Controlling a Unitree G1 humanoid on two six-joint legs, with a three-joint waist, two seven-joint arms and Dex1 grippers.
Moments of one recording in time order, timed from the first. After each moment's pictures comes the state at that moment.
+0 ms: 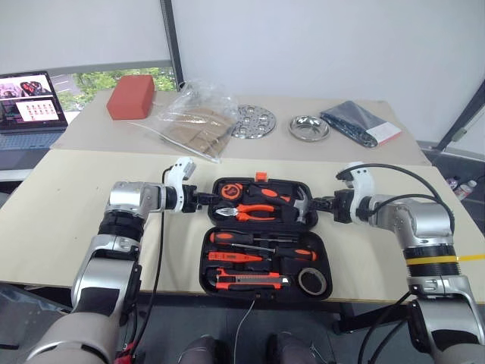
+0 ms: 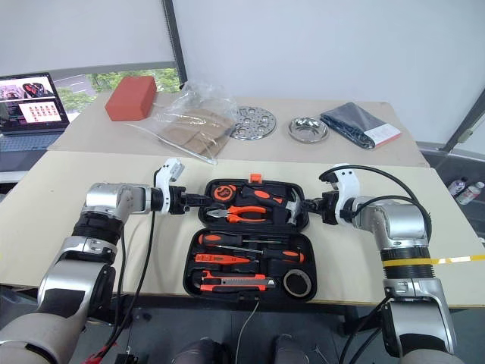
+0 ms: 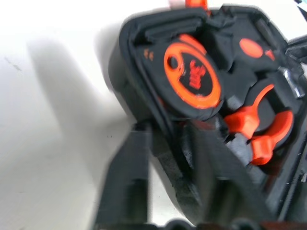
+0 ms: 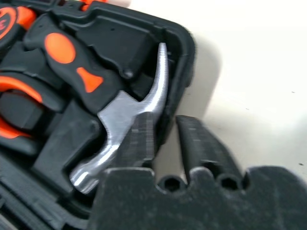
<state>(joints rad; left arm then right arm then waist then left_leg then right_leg) -0.95 0.46 -0.01 0.66 -0.28 0.91 -0.94 -0.69 -0.61 -0.03 0.20 0.40 1.01 0.62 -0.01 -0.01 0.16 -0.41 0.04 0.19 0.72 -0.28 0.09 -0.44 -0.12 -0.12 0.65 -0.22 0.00</state>
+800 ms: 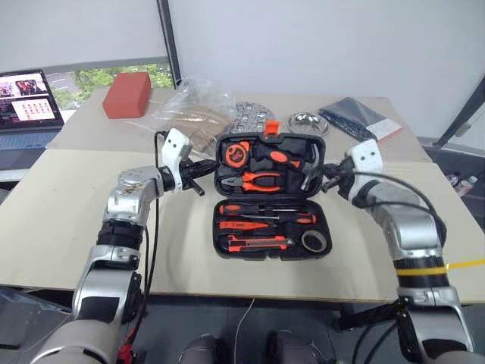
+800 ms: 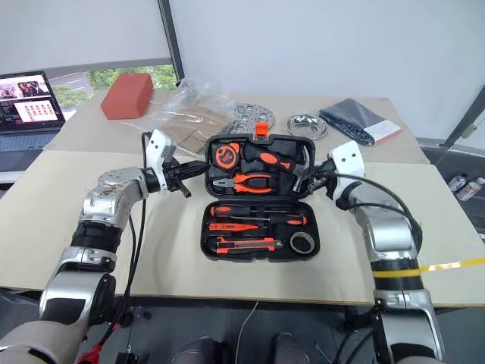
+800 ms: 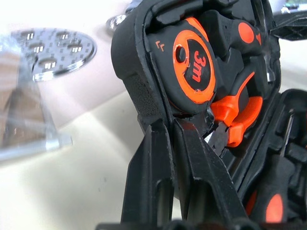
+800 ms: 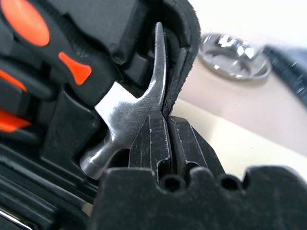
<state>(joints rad) -0.86 0.44 0.02 0.54 -0.22 0.24 -0.96 -0.56 -0.53 -0.06 0.06 0.15 0.41 0.48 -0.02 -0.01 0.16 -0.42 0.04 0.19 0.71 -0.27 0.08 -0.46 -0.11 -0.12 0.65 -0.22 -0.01</state>
